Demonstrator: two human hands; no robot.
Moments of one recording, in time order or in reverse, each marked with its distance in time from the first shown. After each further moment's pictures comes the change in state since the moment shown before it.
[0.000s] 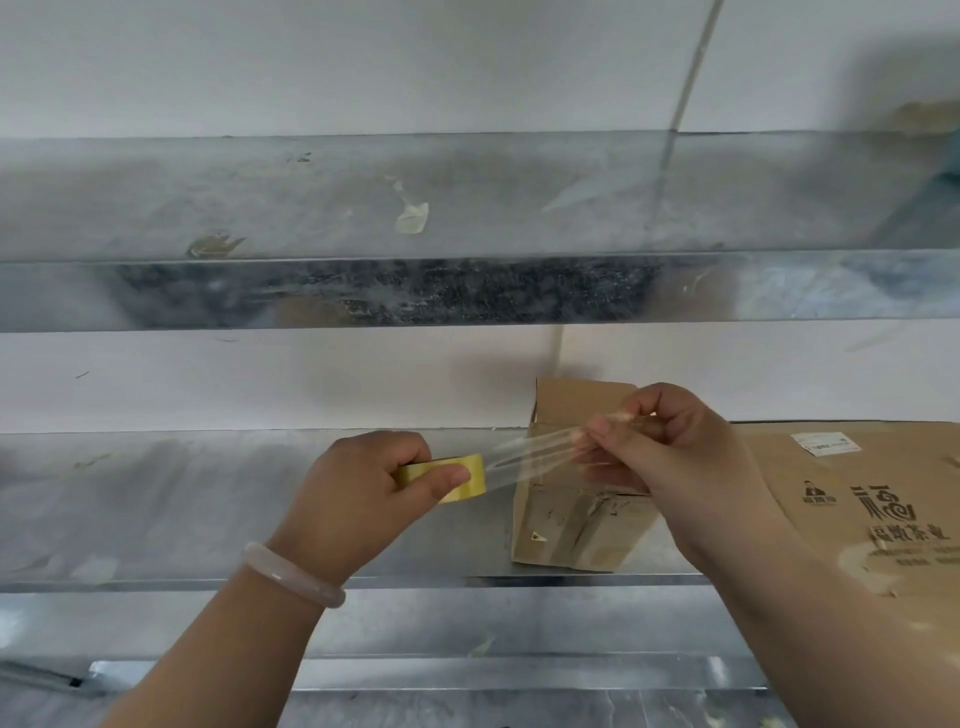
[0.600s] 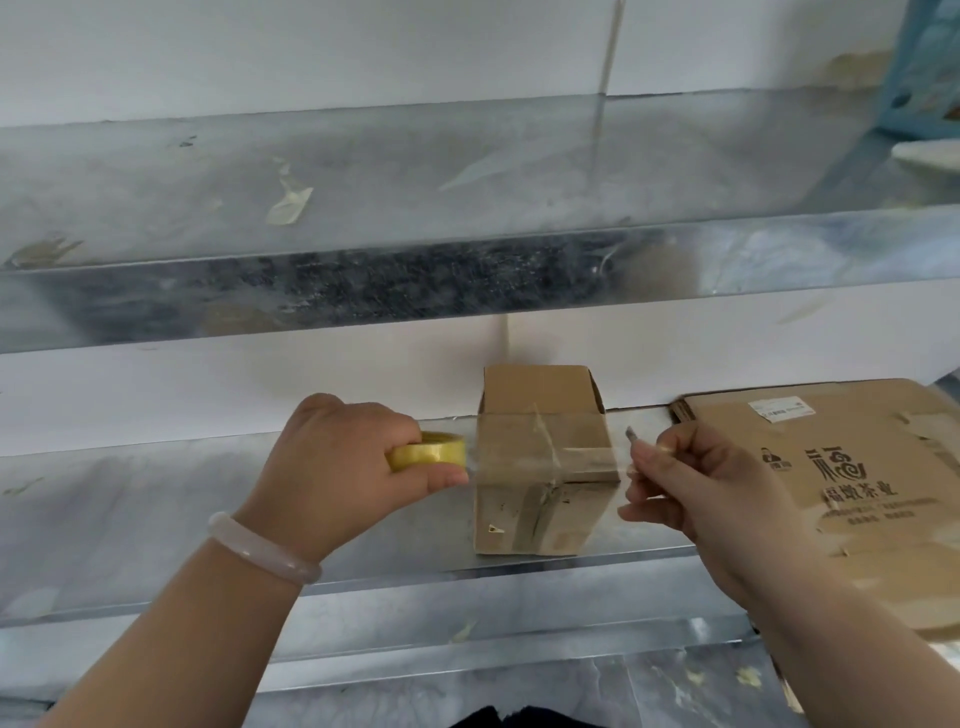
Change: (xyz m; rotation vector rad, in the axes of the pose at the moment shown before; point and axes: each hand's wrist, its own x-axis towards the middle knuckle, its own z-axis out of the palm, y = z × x) left_hand 0.035 0.024 0.013 0.446 -0.090 0.235; right_hand -0.017 0.028 -0.070 0.057 0.105 0.151
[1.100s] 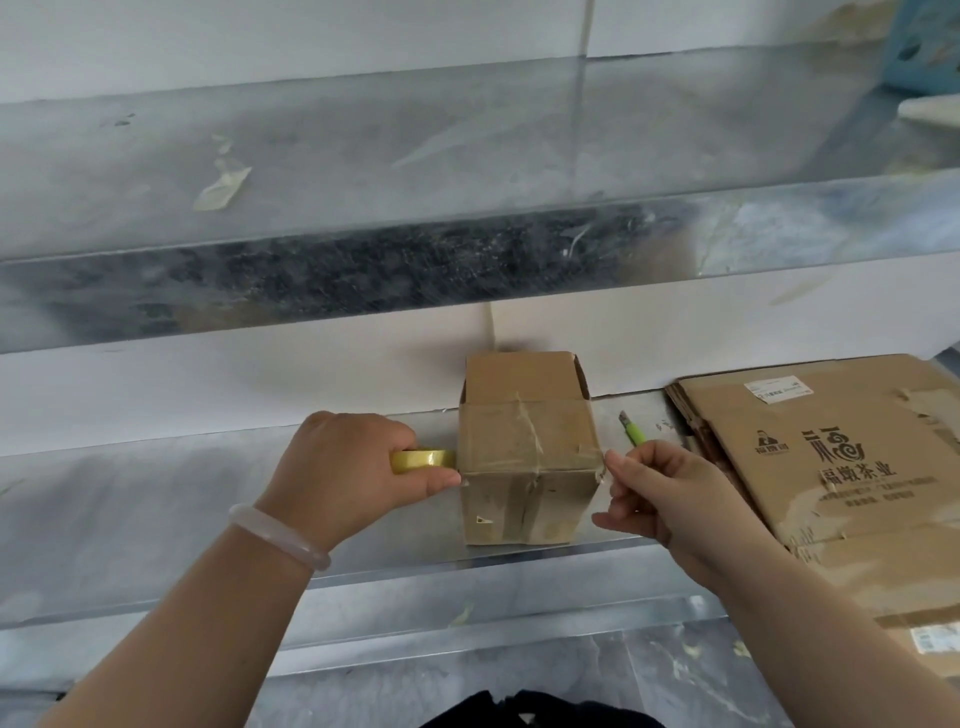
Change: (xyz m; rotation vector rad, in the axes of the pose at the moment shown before) left_hand 0.009 -0.002 0.034 -0.015 -0.134 -0.056; right_hand 0.027 0.042 -0.017 0.024 -0.070 0.252
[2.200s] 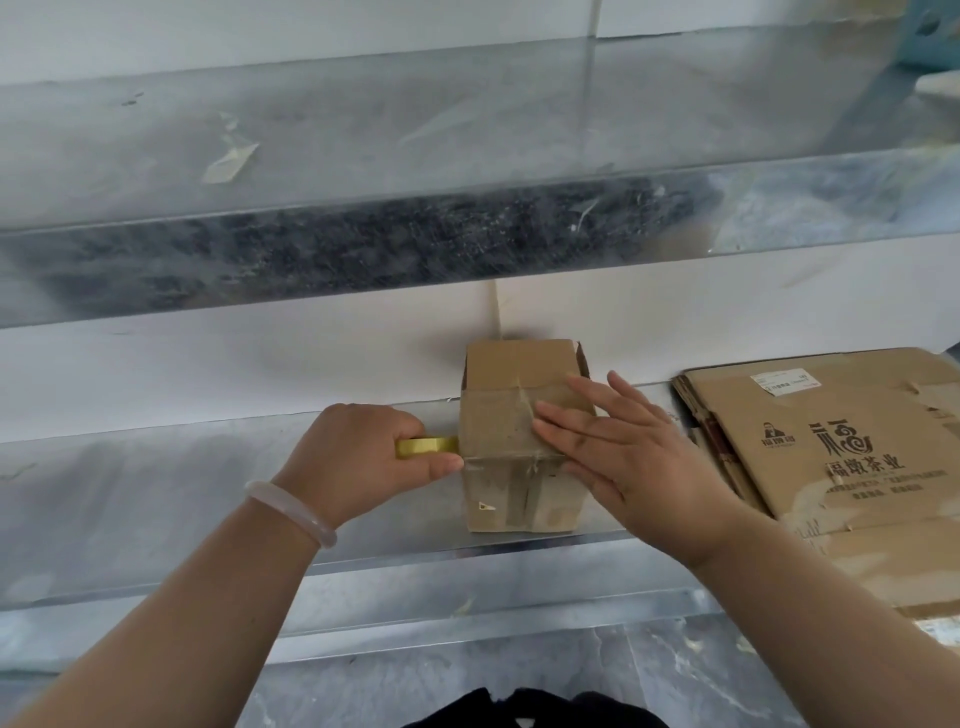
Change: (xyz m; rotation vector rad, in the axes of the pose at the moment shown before) left_hand 0.002 -0.008 0.013 -0.146 -0.079 -0.025; right_hand 0.014 -0.010 0.014 -1.454 -0.084 -1.169
